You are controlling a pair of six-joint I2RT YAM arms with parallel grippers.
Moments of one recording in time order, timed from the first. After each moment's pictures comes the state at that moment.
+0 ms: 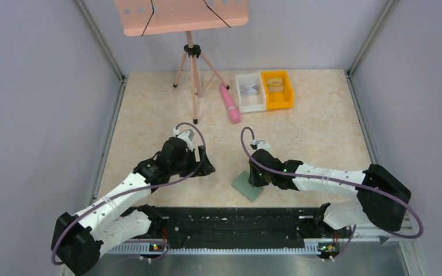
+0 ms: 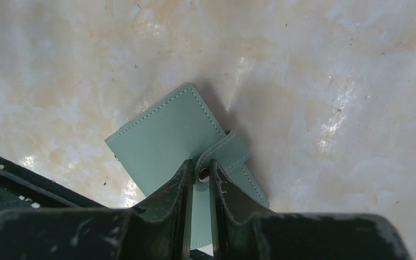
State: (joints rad) left arm -0.60 0.90 0.62 -0.44 0.13 -0.66; right arm 0.98 1.34 0.65 -0.27 0.19 0.70
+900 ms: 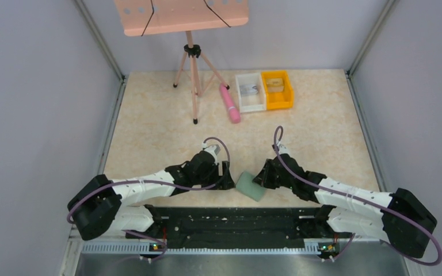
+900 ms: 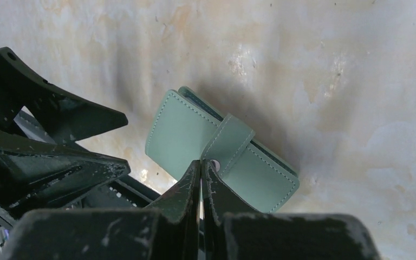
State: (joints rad) left arm -0.88 1.23 0.51 -0.07 0.11 -0.84; right arm 0.85 1.03 0.38 -0.04 0.03 0.93
